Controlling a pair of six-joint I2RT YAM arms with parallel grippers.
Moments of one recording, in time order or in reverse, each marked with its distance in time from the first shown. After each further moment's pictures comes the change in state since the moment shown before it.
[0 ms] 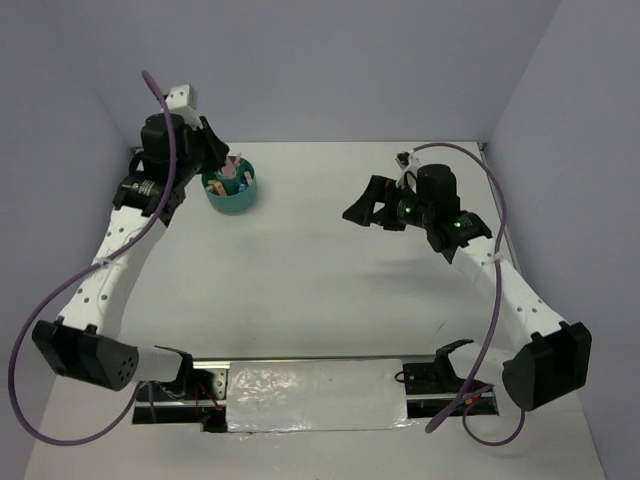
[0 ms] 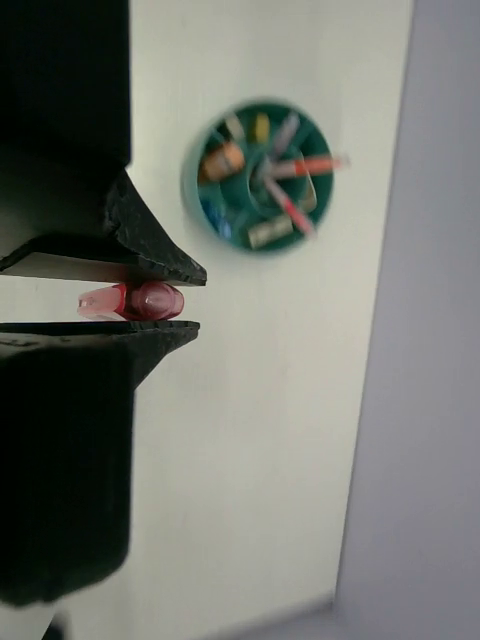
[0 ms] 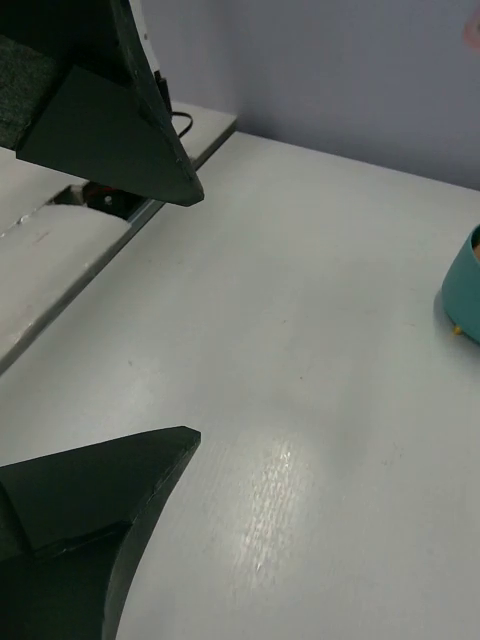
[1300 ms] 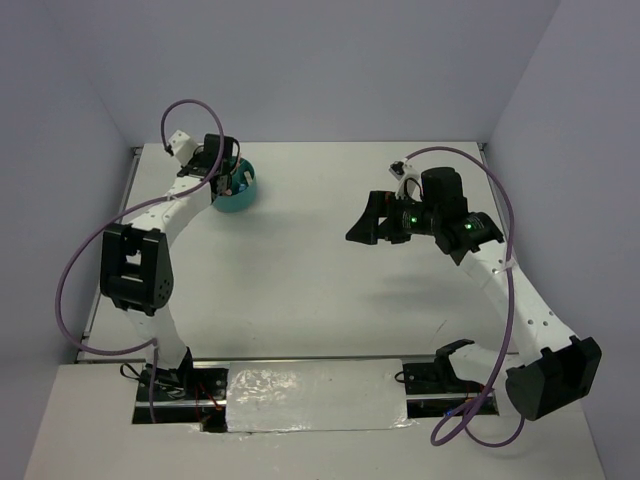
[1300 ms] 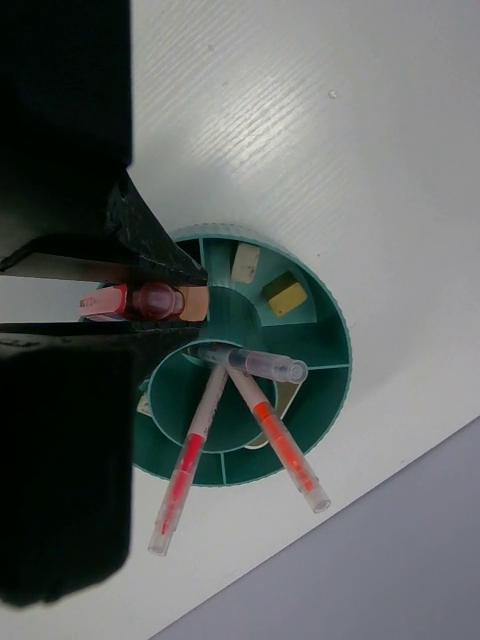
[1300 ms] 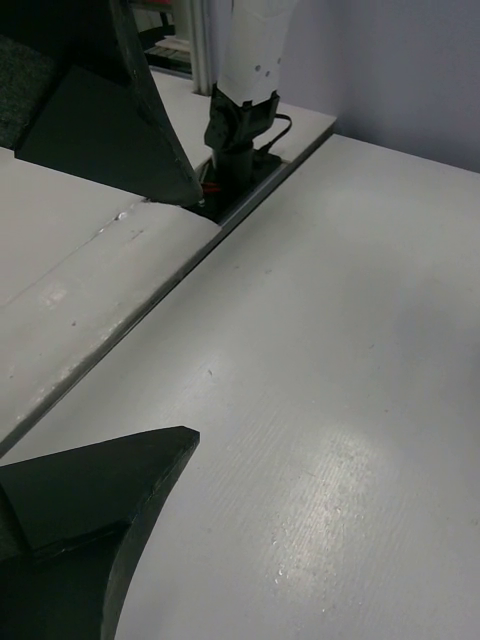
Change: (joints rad) left arm 0.031 0.497 -0.048 0.064 -0.669 -0.587; right arm 0.006 -0.068 0.068 -0.275 -0.111 -0.167
